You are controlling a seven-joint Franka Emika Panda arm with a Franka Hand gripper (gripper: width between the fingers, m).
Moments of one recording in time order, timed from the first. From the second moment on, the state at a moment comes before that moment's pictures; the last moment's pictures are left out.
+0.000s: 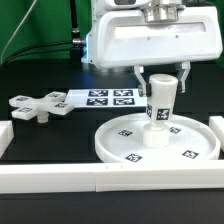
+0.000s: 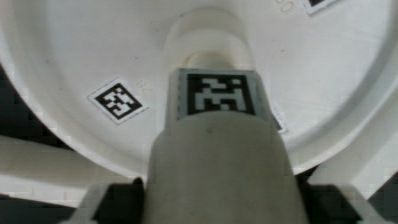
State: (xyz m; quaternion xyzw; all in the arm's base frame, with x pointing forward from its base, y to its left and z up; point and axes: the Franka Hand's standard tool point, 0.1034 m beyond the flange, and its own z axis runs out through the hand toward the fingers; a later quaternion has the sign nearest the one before) arm 0.564 0.042 0.087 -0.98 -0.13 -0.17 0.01
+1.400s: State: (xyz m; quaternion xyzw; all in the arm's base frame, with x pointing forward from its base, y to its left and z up) arm 0.566 0.033 0.108 -0.98 -0.14 -0.17 0.00
